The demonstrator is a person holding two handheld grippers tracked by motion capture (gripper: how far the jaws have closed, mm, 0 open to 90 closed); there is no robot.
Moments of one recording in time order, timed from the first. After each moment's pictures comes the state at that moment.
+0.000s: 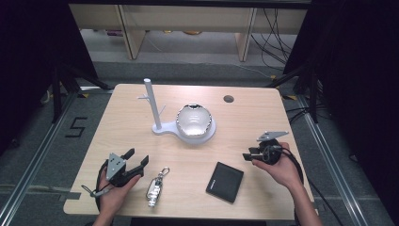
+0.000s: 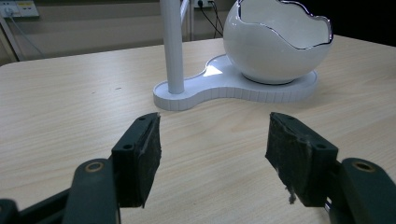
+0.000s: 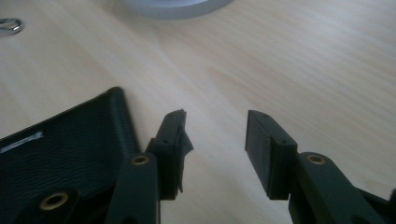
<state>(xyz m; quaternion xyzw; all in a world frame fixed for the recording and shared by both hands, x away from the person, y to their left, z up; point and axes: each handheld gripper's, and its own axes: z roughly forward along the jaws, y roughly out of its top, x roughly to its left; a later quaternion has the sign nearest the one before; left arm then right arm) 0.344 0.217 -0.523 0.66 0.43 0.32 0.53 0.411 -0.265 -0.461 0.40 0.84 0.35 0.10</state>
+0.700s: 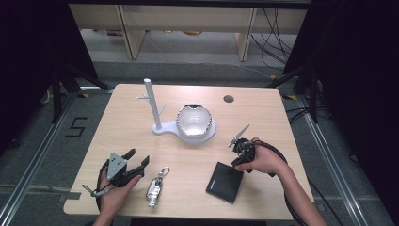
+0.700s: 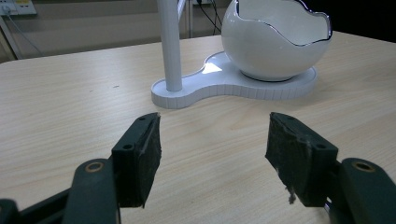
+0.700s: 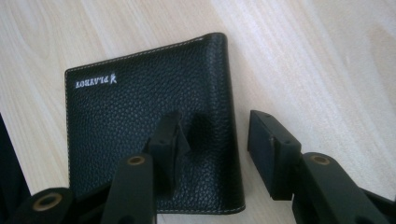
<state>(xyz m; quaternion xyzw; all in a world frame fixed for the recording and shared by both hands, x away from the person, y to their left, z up) 0.344 0.215 -0.524 0.66 0.42 0.32 0.53 0.436 -0.203 -0.469 0.28 0.94 0.18 -0.06</state>
